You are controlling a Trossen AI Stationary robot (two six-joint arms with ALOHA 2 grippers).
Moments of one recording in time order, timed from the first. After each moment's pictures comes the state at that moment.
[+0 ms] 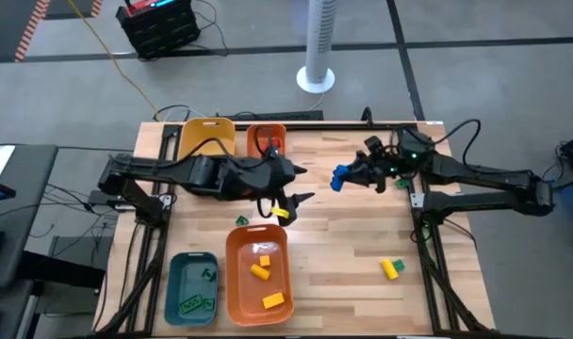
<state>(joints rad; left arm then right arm) -0.16 1.65 1.86 -0.58 -0.43 -0.15 -0.31 0.86 0.65 0.17 -0.49 0.74</state>
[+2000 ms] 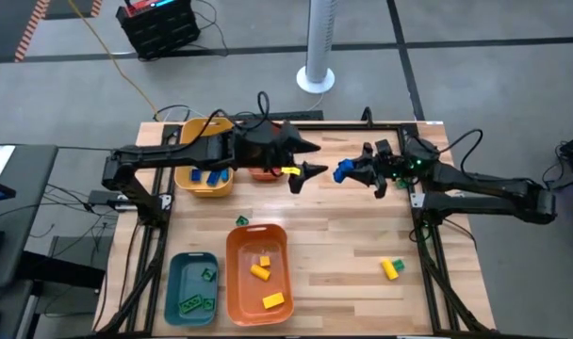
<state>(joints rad) 0.06 1.65 1.73 -0.25 -0.08 -0.27 -0.39 0.77 0.44 0.40 -0.43 0.44</state>
